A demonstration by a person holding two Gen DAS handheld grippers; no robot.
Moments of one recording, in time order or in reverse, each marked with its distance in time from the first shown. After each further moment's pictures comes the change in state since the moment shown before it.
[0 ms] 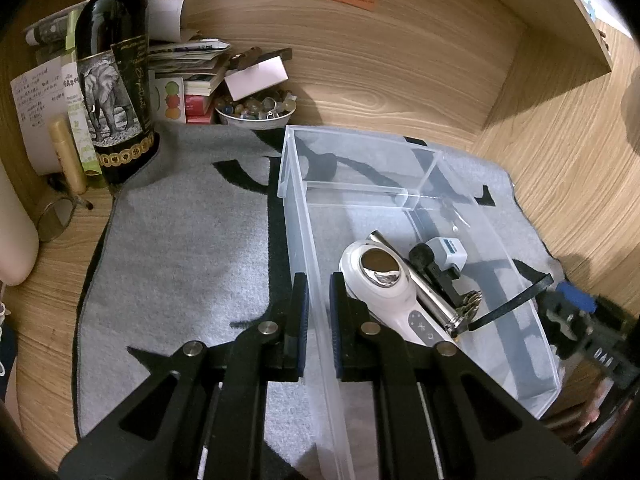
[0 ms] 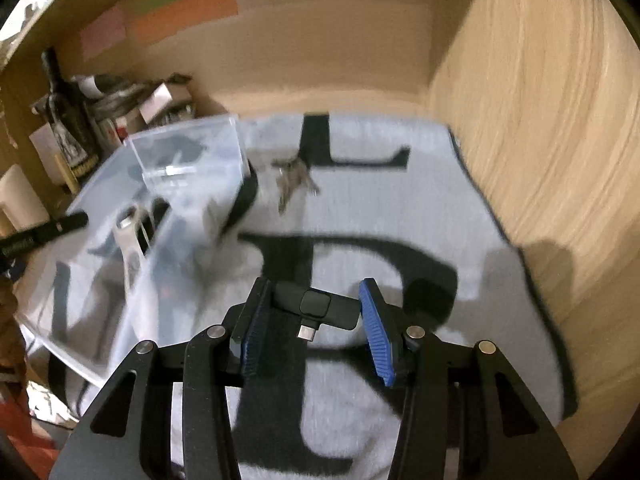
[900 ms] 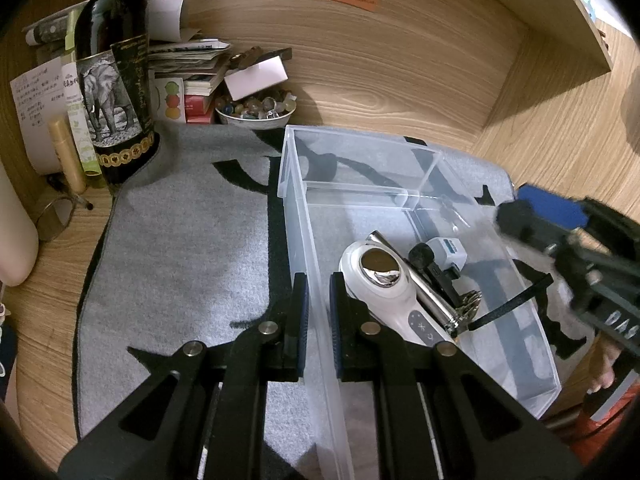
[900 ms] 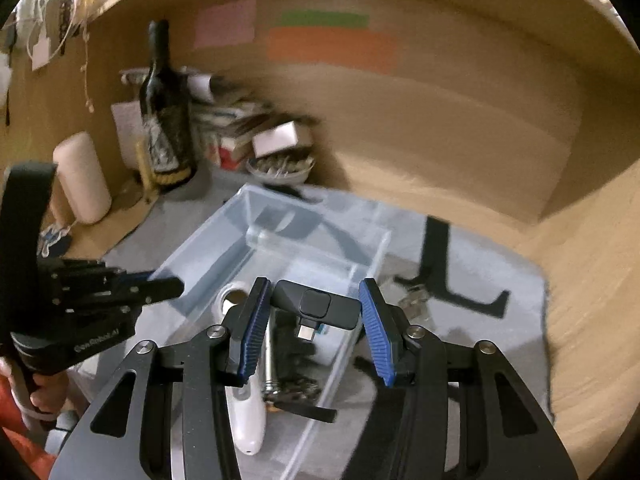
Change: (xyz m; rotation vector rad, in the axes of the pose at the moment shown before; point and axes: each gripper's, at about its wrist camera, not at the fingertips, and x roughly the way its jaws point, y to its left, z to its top) left arm 0.000 0.000 -0.001 0.004 -0.001 0.001; right arm 0.012 0.106 0.064 -0.331 -0.090 0.178
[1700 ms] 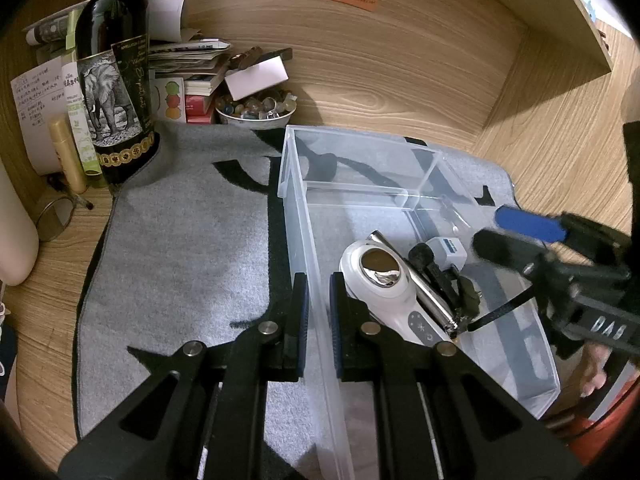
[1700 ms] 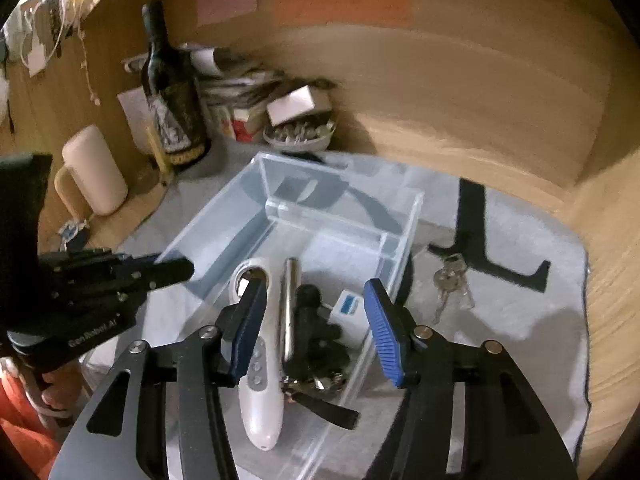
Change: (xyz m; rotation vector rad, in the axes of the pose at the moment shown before) left arm 0.000 0.001 0.000 0.000 0.000 -0.001; right arm 0.014 -0.010 -0.005 0.064 0.073 0.107
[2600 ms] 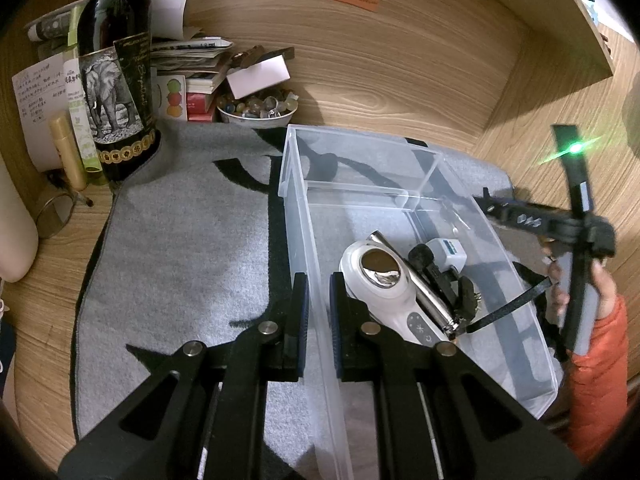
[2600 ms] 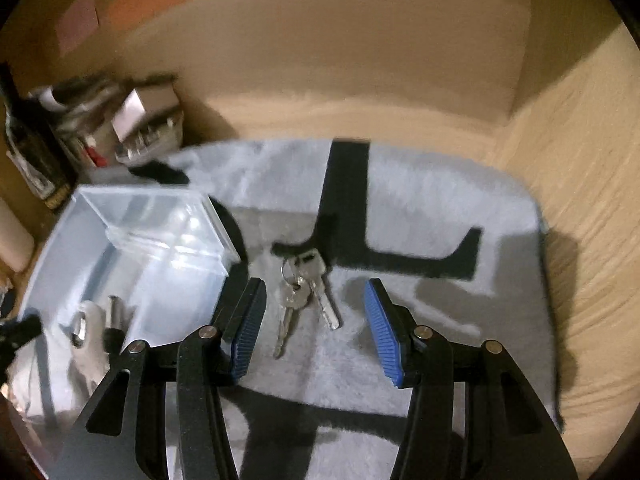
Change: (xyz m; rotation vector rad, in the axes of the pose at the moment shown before) left arm -0.001 0.002 0.000 -0.012 0.002 -0.007; right arm 0.057 -0.113 0.002 0.209 0.116 -0.162
